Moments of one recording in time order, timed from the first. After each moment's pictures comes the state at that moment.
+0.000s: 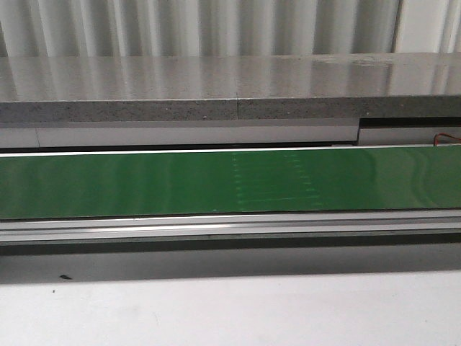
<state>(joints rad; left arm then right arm) -0.02 0.00 0.00 0.06 0.10 -0.02 -0.03 0.80 -0.75 -0.07 0.97 0.09</state>
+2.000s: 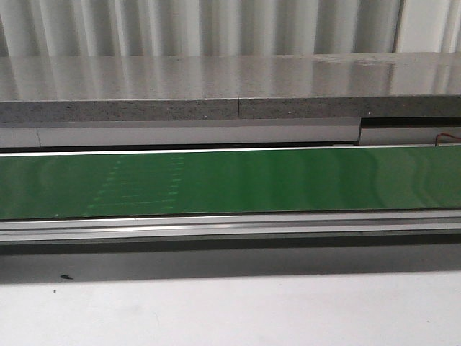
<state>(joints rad) -0.02 0.00 0.00 0.06 0.10 -0.02 -0.45 1.90 -1.25 0.01 0.86 -0.15</state>
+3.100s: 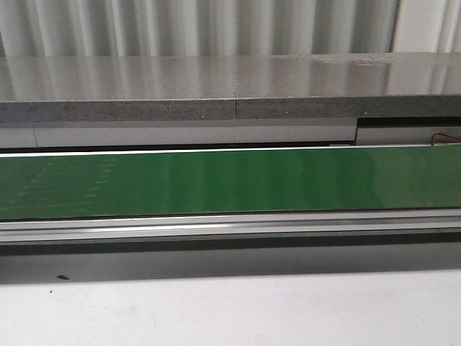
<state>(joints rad) -0.02 0.00 0.00 0.06 0.10 -0.02 -0.33 1.67 -1.25 0.11 0.94 -0.12</state>
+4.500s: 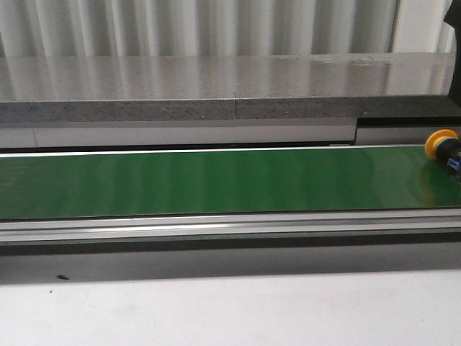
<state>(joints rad) -0.02 0.00 0.00 0.06 0.10 -0.02 0.03 1.47 -1.19 0.14 0.91 -0.11</state>
